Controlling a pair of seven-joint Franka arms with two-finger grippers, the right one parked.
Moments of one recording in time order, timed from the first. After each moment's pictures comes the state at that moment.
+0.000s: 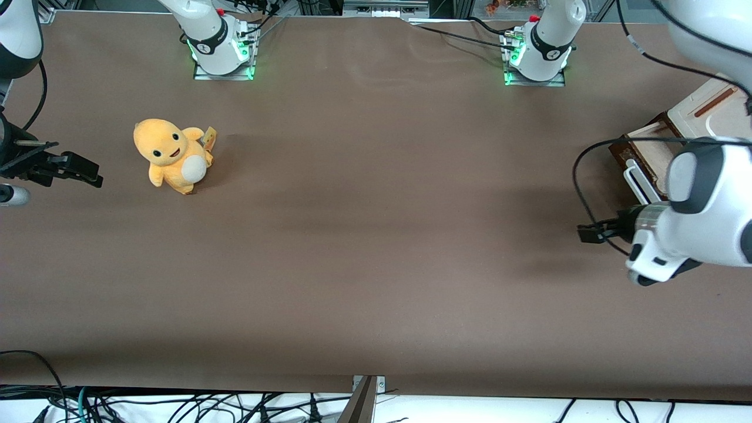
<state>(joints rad) 0.02 0.59 -0.06 -1.18 -0.02 1.43 -0.37</state>
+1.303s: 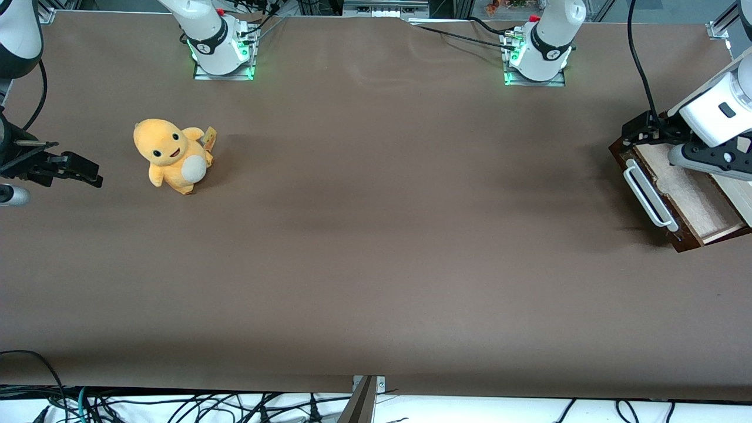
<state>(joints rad) -0.02 0.03 -0.02 -1.61 -0.02 1.56 0.17</state>
